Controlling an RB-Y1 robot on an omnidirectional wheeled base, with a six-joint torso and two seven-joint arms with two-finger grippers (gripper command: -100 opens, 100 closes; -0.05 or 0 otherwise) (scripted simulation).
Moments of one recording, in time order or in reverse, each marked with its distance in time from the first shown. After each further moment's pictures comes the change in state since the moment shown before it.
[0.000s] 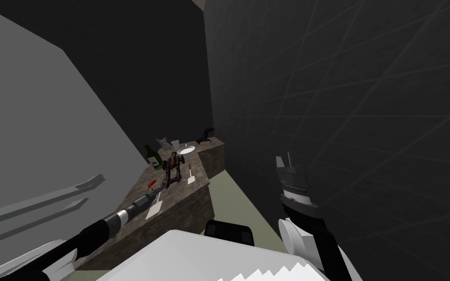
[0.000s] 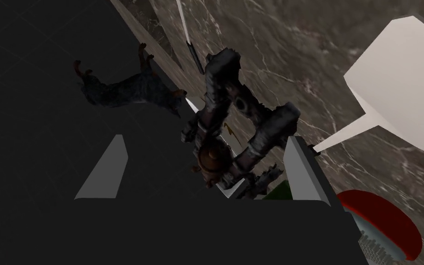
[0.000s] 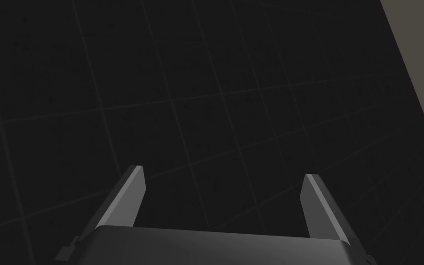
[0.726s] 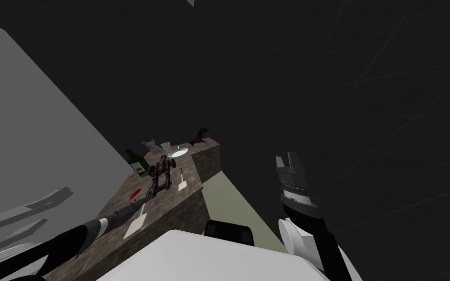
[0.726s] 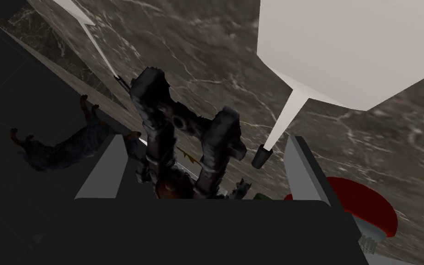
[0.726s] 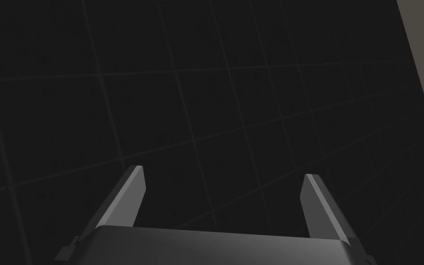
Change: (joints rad) left arm 0.126 0.232 -0.029 0.105 0.141 0.071 -0.035; right arm 0.000 0.000 0.000 0.000 0.000 0.000 0.000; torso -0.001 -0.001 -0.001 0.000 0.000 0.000
